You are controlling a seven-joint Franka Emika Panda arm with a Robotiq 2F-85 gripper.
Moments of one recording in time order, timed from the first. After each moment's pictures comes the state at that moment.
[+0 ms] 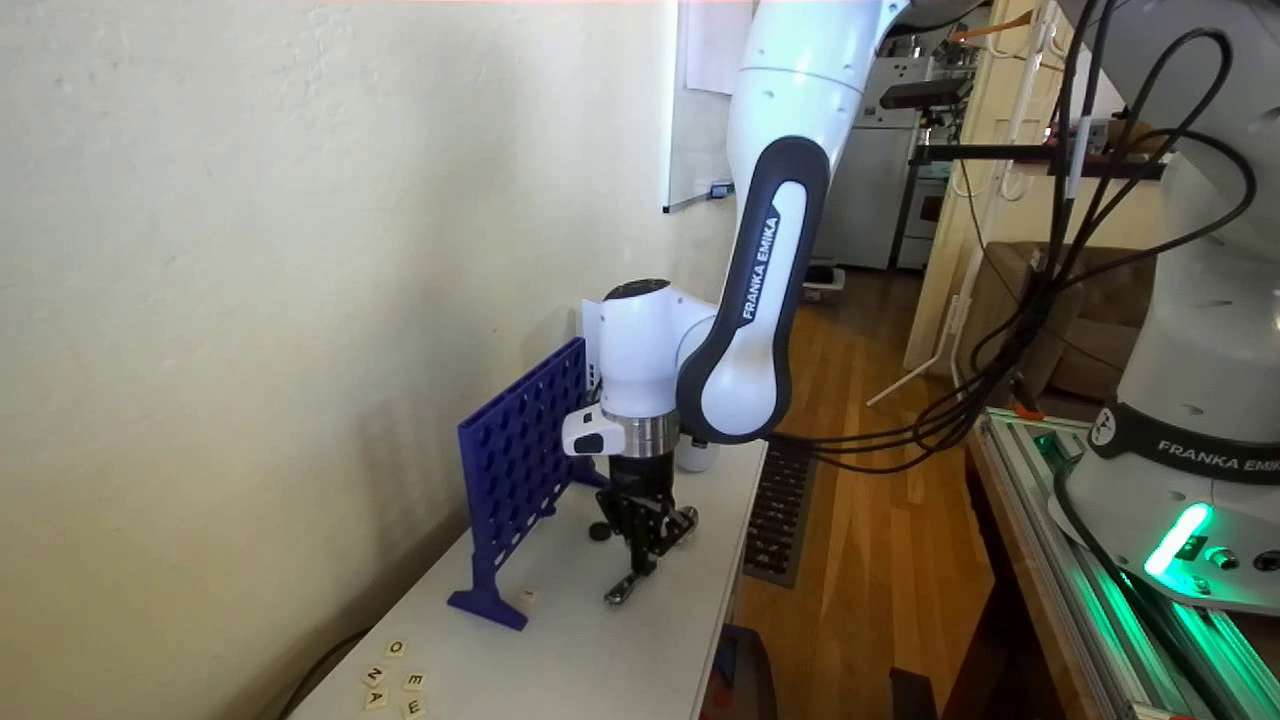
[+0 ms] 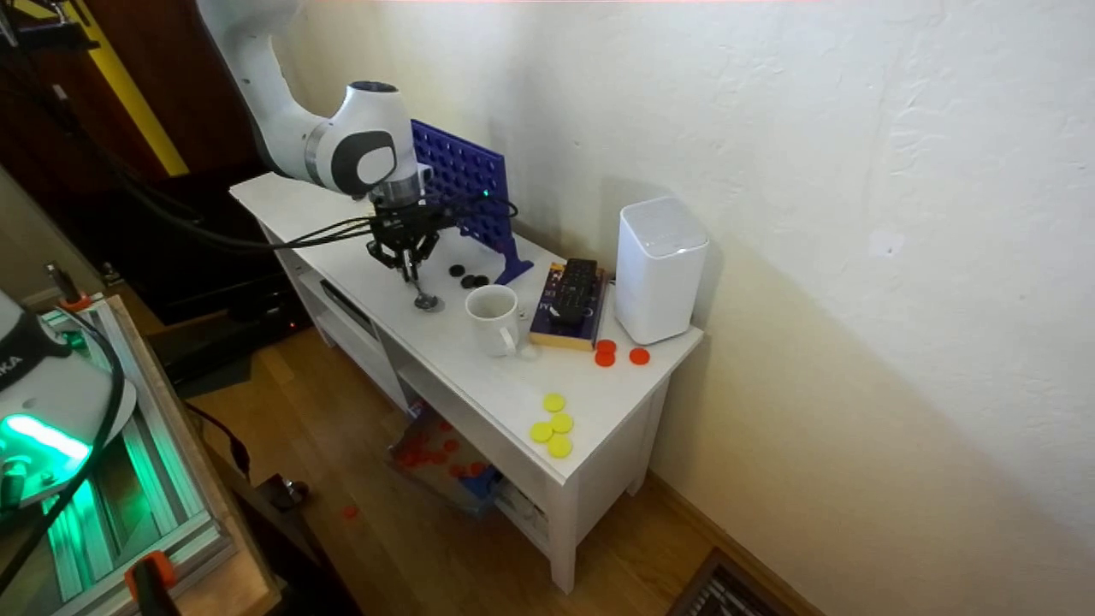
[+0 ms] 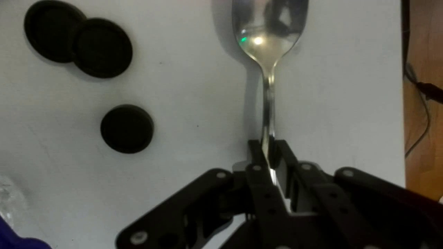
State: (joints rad) arm -0.02 0.74 0.15 -2.22 -0.24 2.91 -0.95
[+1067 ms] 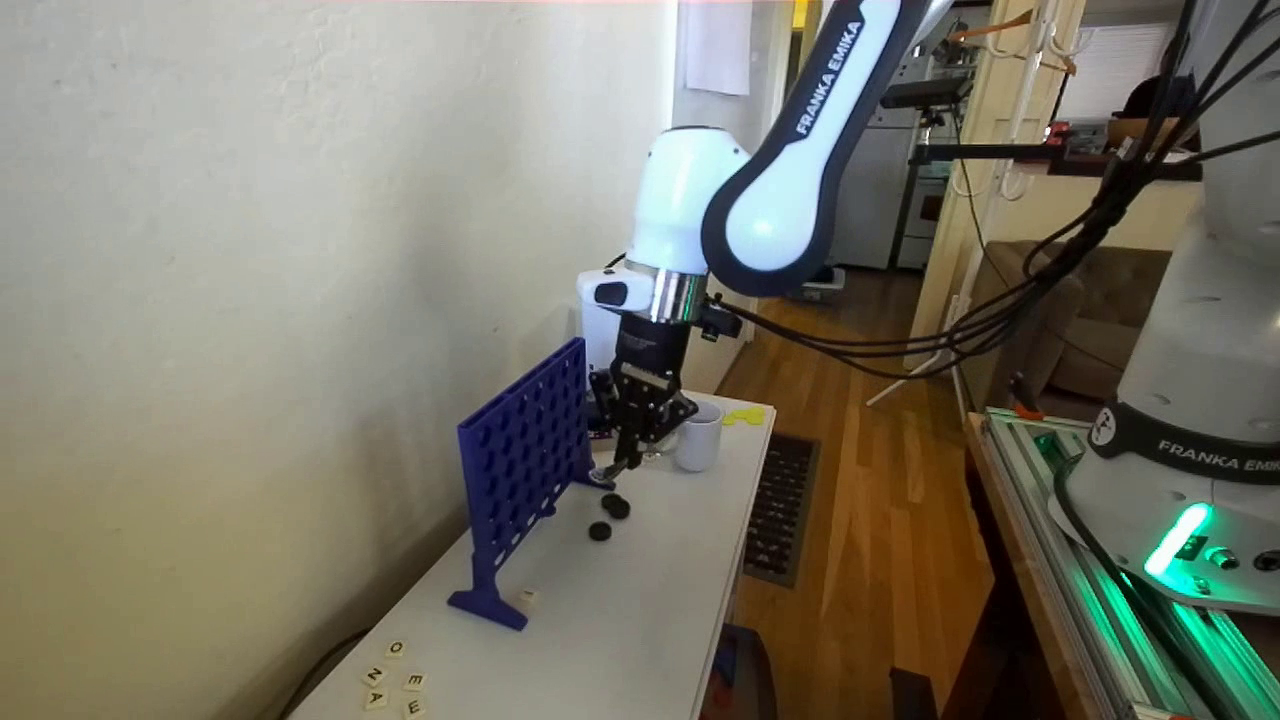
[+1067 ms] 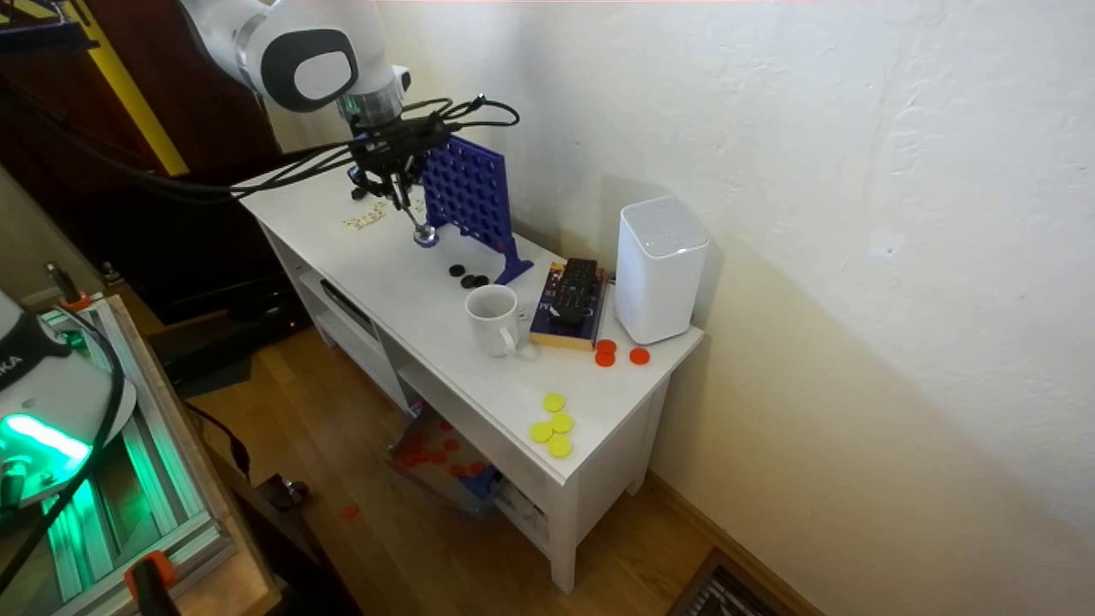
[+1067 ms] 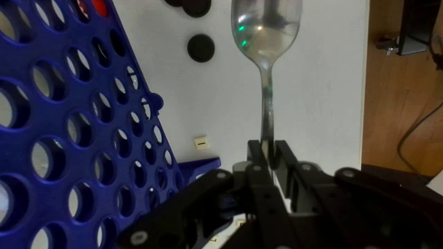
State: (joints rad) arm -0.41 0.36 0.51 -2.45 -0.04 2.91 -1.26
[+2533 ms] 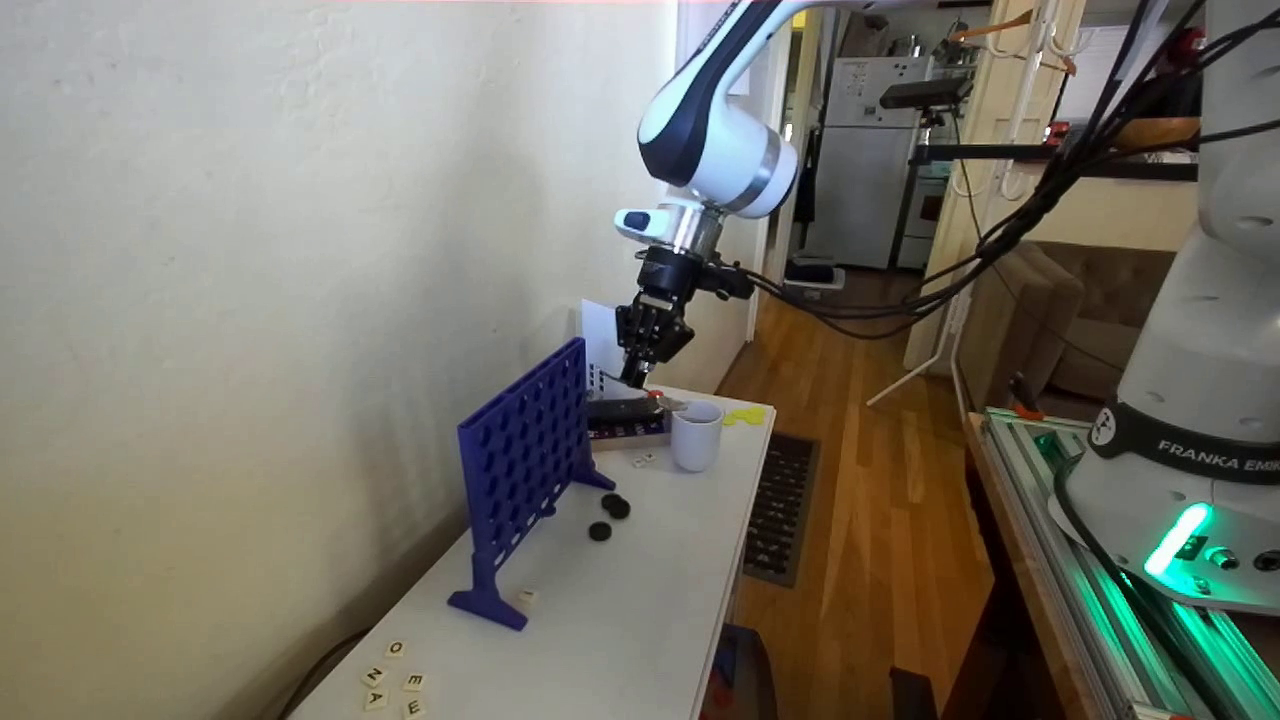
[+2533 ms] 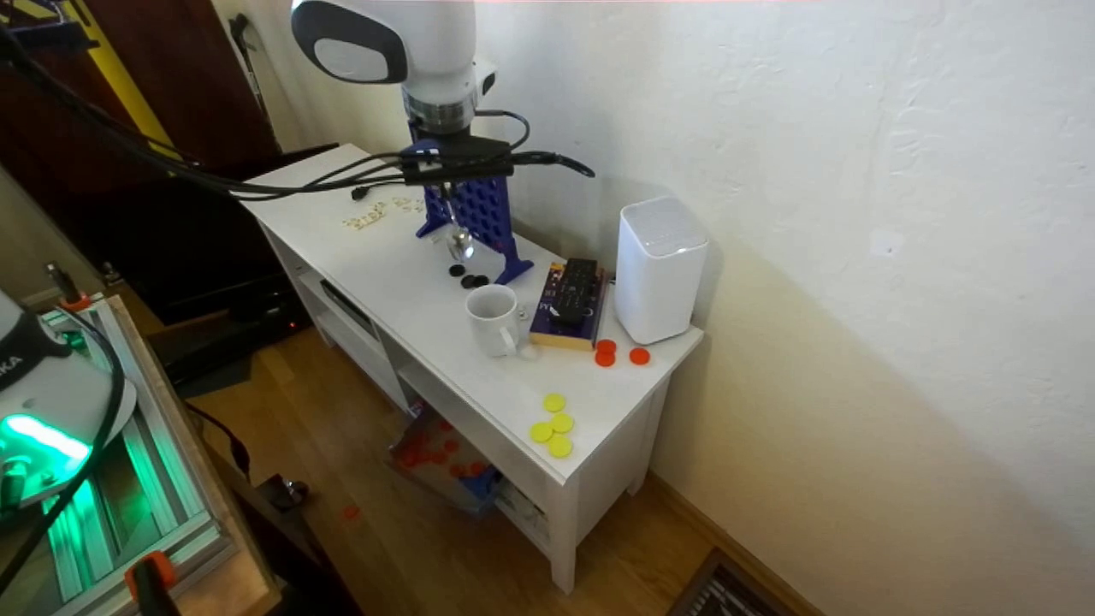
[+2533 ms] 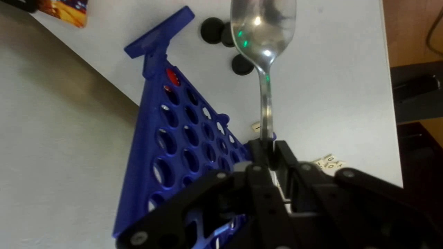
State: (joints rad) arm -0.47 0.30 0.33 -2.31 0.74 2.61 -1.83
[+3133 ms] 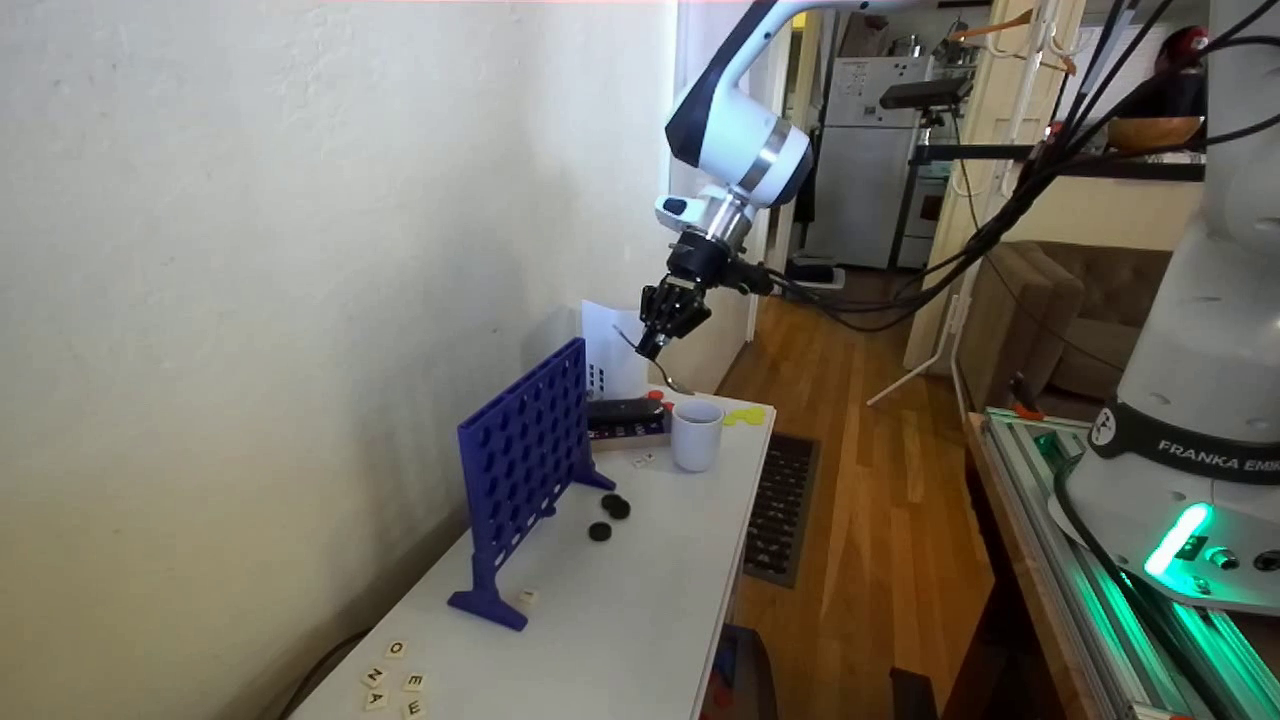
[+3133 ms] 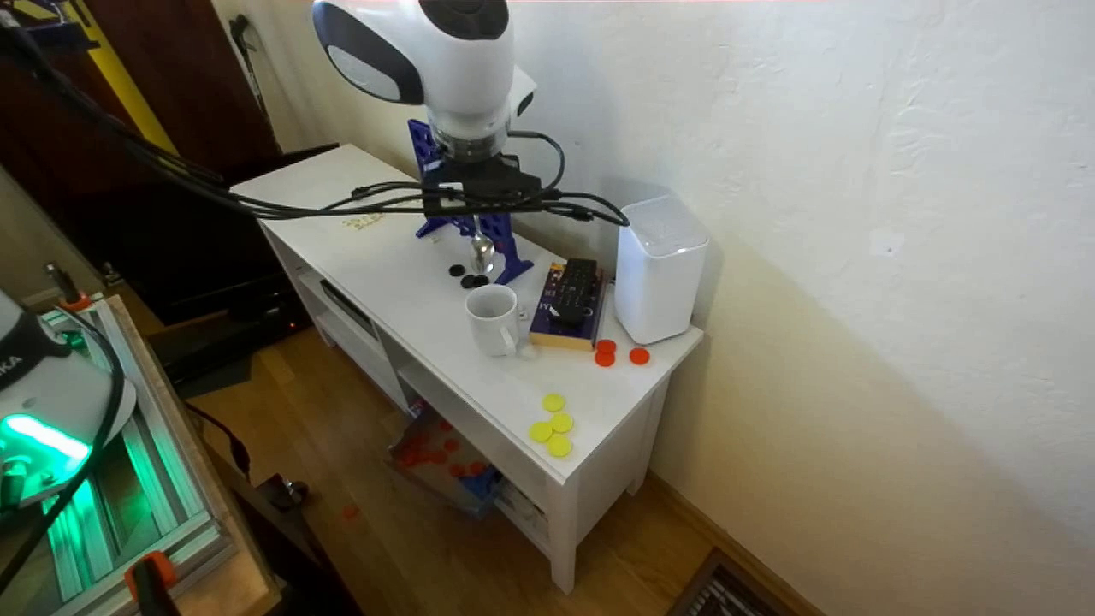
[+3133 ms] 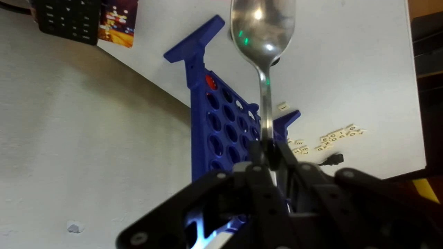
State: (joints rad) arm -0.40 0.28 0.08 -2.28 1.03 2.44 -2.10
